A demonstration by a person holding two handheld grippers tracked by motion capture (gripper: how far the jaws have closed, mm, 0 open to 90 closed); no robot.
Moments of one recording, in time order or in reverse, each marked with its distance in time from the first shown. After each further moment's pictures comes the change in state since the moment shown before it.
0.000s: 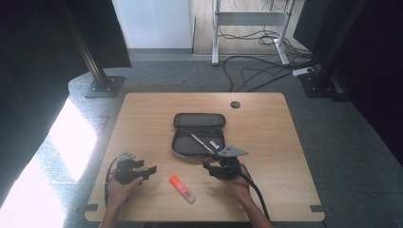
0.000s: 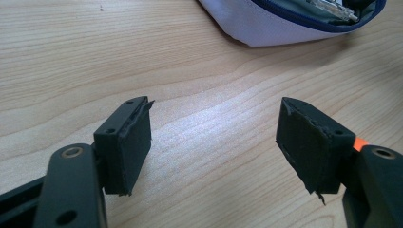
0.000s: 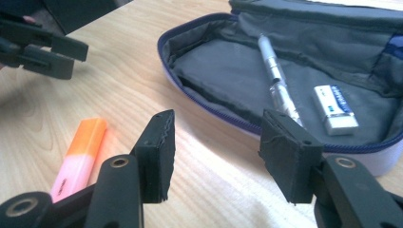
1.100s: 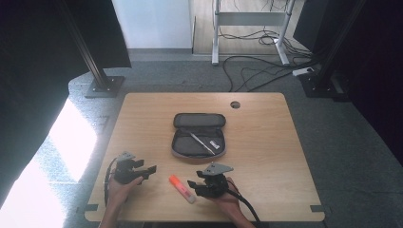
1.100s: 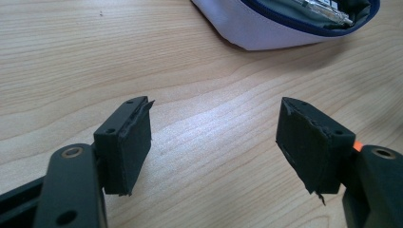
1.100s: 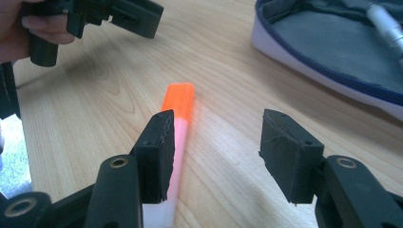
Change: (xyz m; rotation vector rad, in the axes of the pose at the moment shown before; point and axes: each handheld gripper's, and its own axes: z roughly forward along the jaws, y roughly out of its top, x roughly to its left) left arm -0.001 0.001 -0.002 -0.012 -0.002 0.003; right arm 0.061 -0.021 0.005 0.048 0.115 -0.055
